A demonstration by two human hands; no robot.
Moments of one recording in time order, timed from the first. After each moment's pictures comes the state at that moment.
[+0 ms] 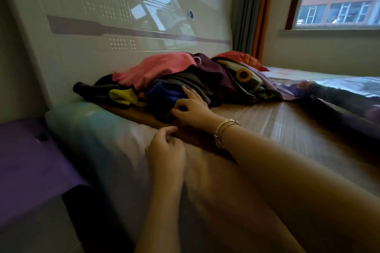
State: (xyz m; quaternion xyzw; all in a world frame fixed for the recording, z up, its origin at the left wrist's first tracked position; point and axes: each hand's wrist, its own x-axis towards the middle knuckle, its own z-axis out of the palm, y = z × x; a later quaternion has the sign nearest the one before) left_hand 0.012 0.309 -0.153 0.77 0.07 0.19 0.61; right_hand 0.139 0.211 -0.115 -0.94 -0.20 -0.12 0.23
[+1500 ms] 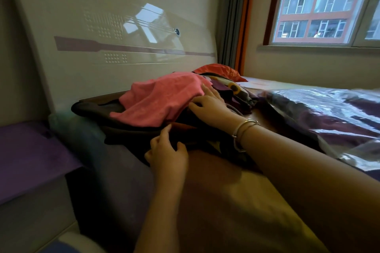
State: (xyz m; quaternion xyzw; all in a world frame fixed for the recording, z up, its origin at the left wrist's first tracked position) left_hand -0.076 0.262 -0.131 0.82 0.05 0.20 0.54; right_hand 0.005 0.141 -0.056 -0.96 -0.12 -0.19 0.14
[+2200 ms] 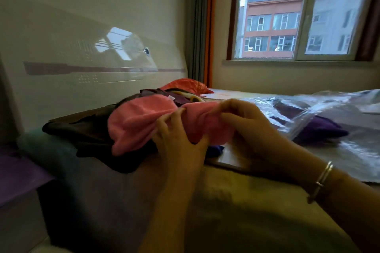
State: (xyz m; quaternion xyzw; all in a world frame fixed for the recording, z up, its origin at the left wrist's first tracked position) left_hand -0.188 0.185 -0.066 0.81 -0.12 0.30 0.48; right_hand -0.214 0.053 -0.020 -0.79 -0.18 -0.28 0.52
